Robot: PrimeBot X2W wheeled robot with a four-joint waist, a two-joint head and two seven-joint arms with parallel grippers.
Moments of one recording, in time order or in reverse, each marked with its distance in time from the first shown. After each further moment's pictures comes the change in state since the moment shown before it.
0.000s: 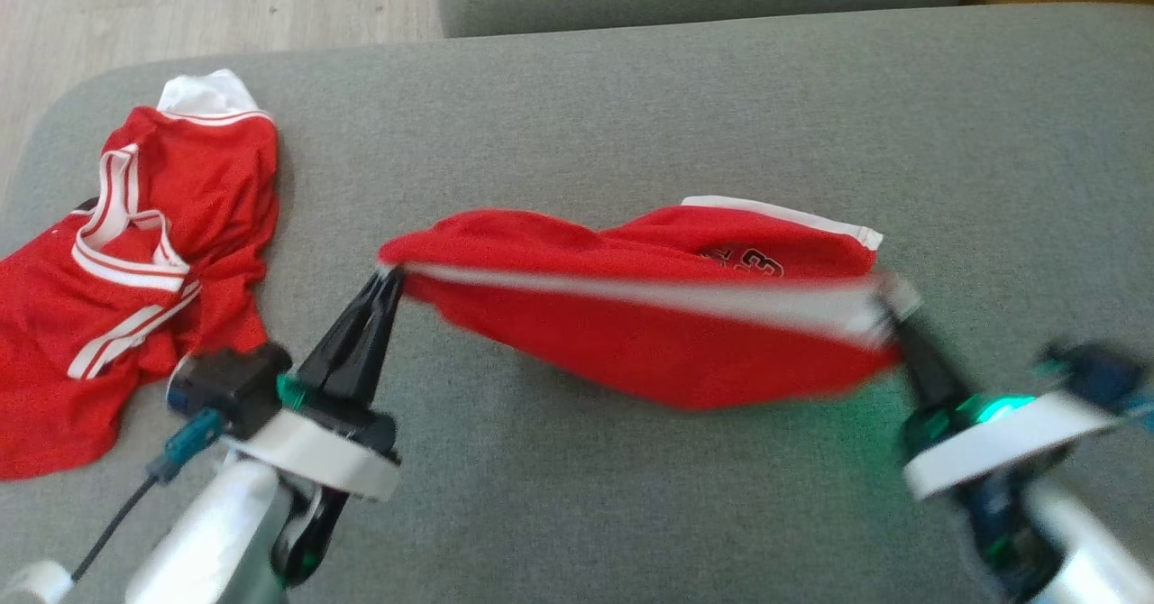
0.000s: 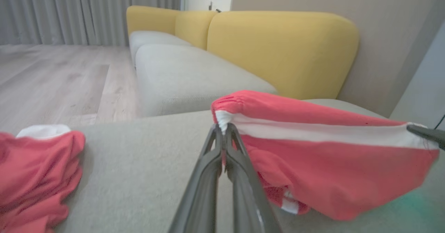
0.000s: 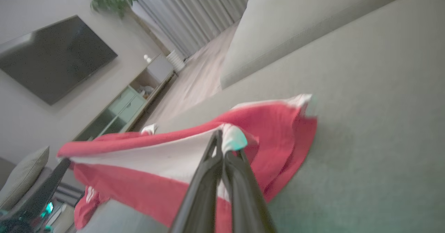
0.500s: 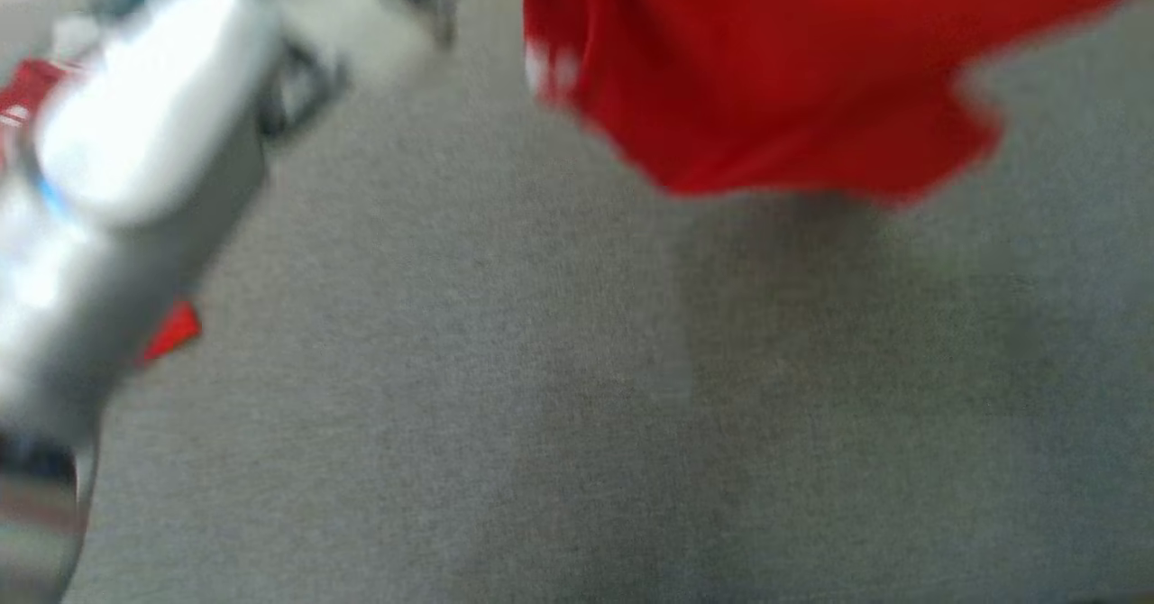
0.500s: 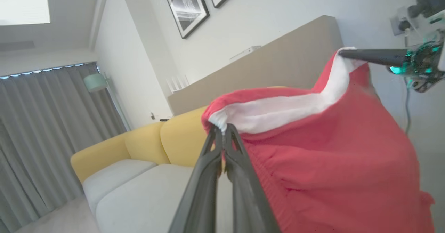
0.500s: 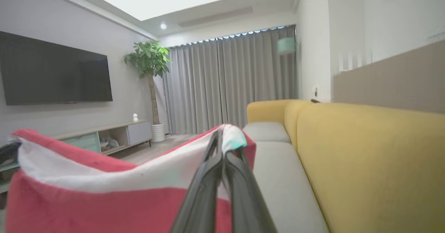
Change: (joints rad) left arm -0.868 0.014 -0.301 0.040 0.020 0.000 0.054; right arm -0.600 -0.280 -0.196 -0.068 -0.142 0.000 0.084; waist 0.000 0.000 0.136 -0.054
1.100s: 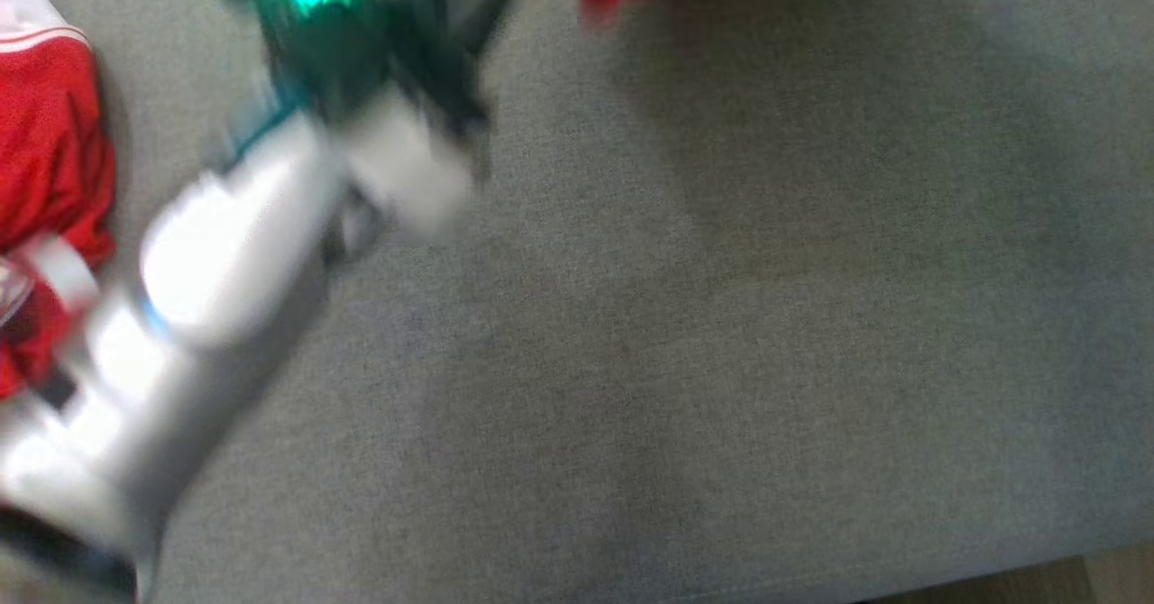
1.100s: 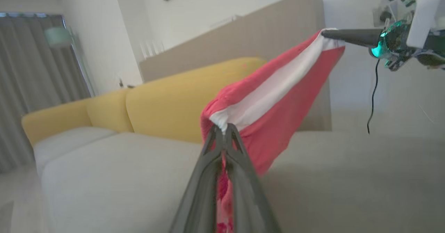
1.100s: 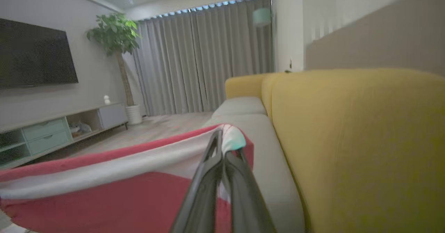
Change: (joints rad) left arm 0.131 -0.054 0.027 0.018 0.087 0.000 -0.057; right arm -0.031 -0.069 0.064 0.078 0.082 0.000 -0.087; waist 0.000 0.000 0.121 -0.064
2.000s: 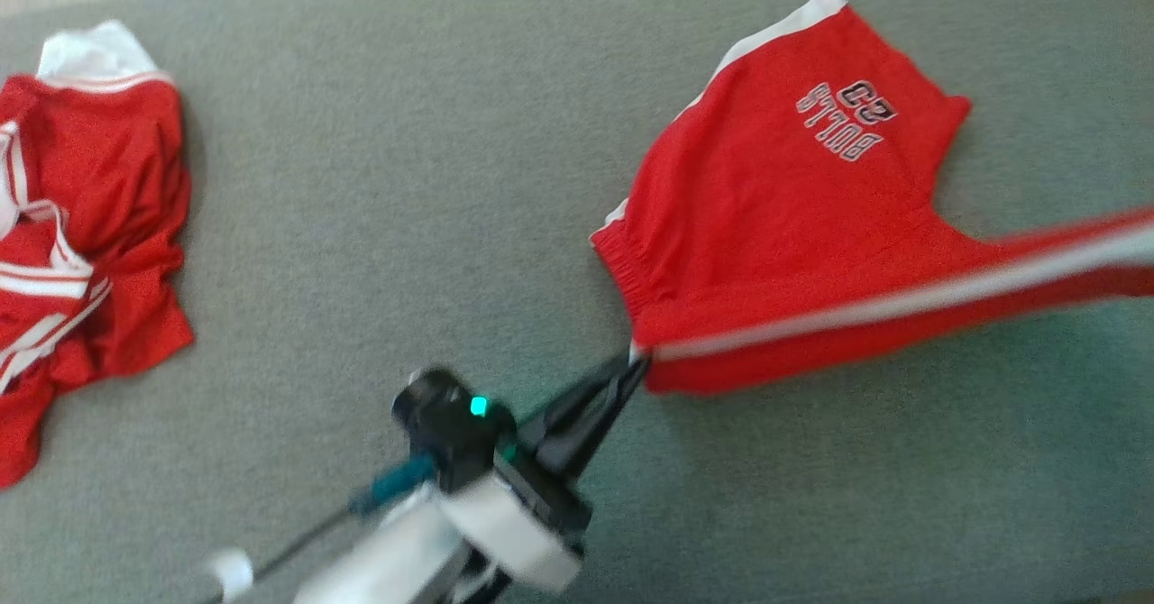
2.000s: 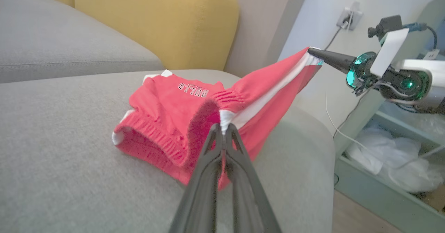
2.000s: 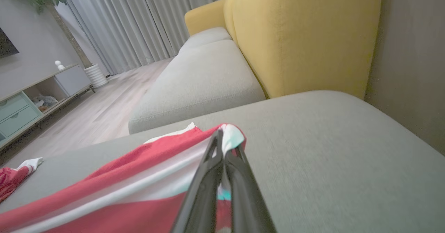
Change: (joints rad) left arm 0.681 -0.060 -0.097 -0.160 -0.106 0.000 0.002; right arm 0.868 0.114 -0.417 -0.216 -0.067 0.000 0.090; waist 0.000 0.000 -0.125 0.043
